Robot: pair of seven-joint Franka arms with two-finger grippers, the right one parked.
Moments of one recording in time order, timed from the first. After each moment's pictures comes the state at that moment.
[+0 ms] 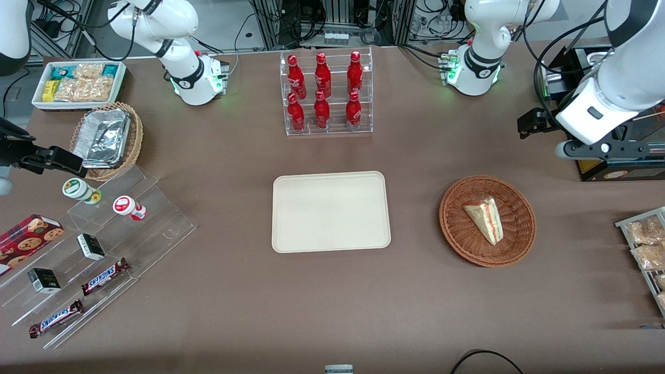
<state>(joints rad) -0.01 0.02 -0.17 -1.53 0.02 1.36 -0.12</state>
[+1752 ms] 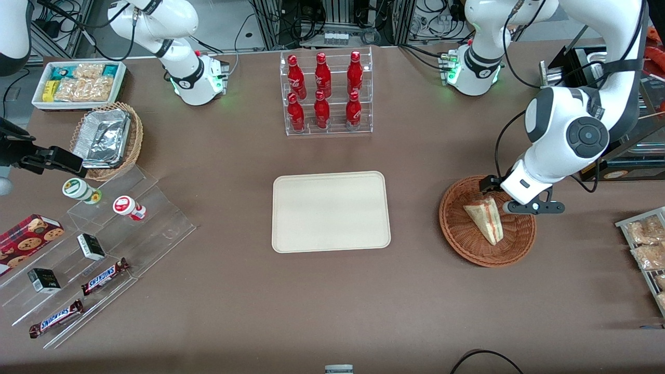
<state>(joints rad) 0.03 0.10 -0.15 -2.14 0.02 2.20 -0.12</state>
